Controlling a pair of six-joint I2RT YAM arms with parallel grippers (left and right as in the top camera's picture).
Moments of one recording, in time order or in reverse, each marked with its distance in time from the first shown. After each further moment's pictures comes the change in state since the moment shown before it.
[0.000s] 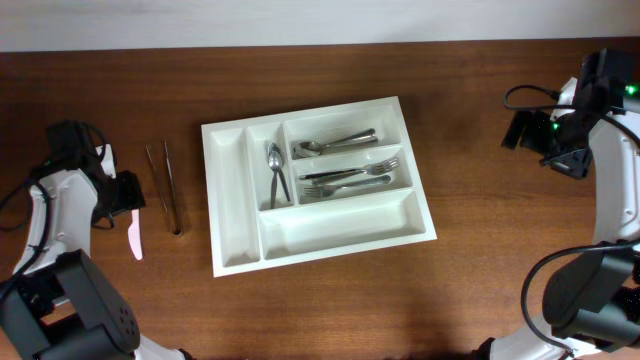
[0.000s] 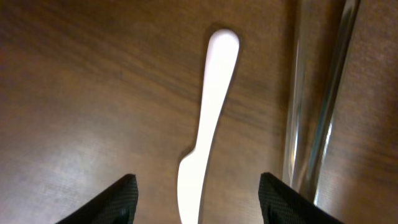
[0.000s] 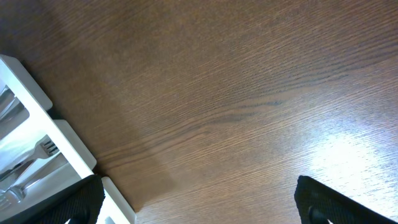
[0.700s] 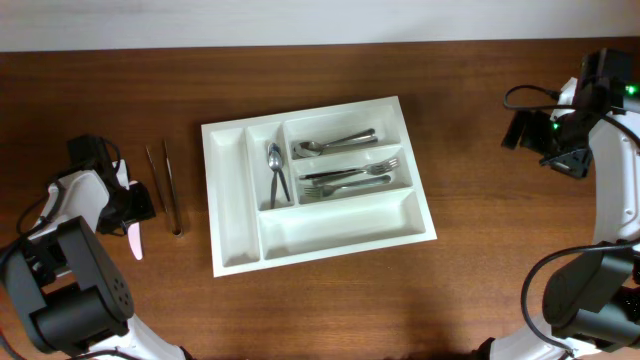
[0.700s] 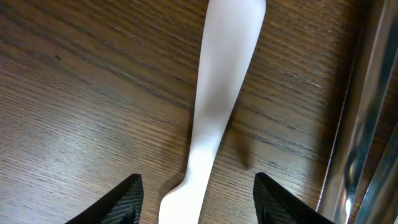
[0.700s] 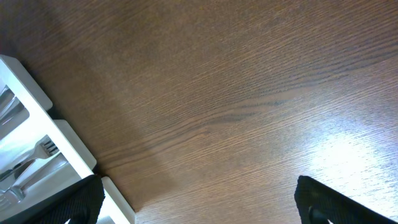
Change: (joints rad) left arm 0.000 0.143 -0.048 0.086 -0.005 -0.019; right arm 0.000 0.000 0.000 0.000 0.000 0.000
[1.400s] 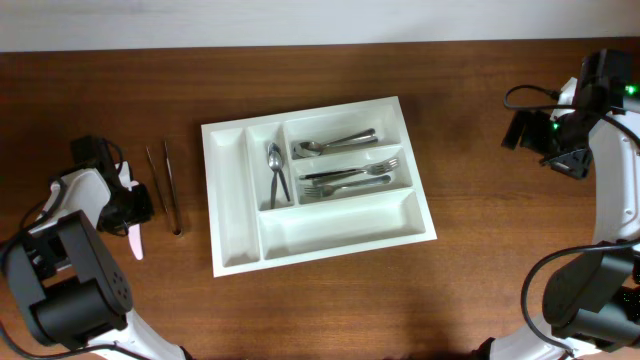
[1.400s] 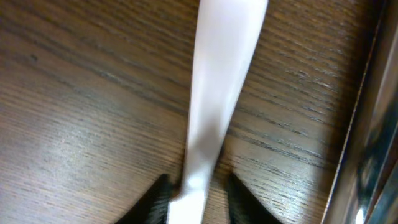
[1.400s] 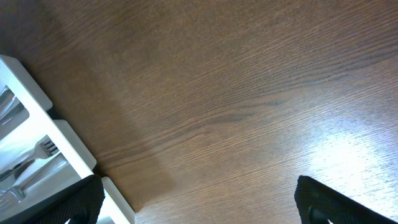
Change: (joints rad) left arm -0.001 0.040 0.012 -0.006 0.002 0.004; right arm 0.000 0.000 0.000 0.000 0.000 -0.001
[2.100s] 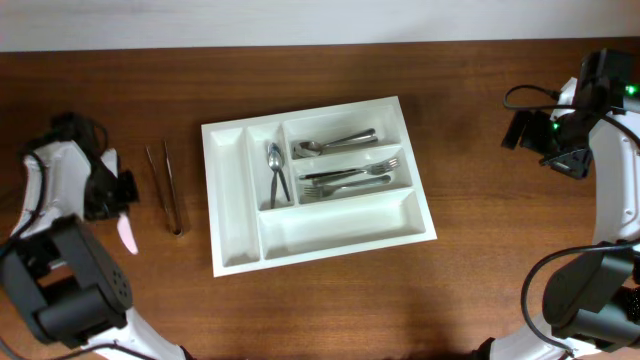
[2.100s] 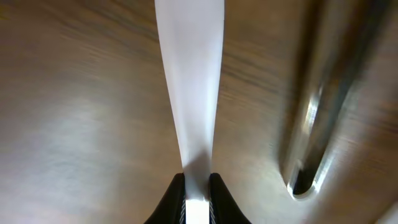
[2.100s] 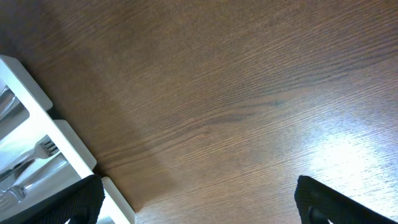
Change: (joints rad) left arm -0.003 -0.017 0.315 -0.443 -0.016 0.008; right arm 0.000 0.000 0.000 0.000 0.000 0.001
